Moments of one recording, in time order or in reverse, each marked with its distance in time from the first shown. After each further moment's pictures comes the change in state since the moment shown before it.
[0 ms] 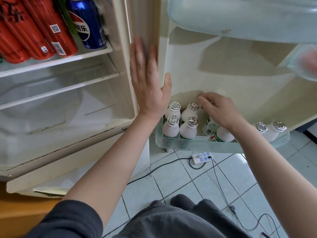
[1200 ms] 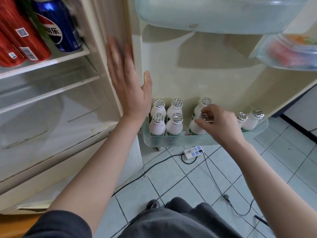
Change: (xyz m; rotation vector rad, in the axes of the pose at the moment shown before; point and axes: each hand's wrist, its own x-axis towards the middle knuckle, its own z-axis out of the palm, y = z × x) left_hand 0.000 0.006 -0.003 -0.046 -0.006 -0.017; right_hand -0.062 0.029 -0.002 -0.144 0.192 0.097
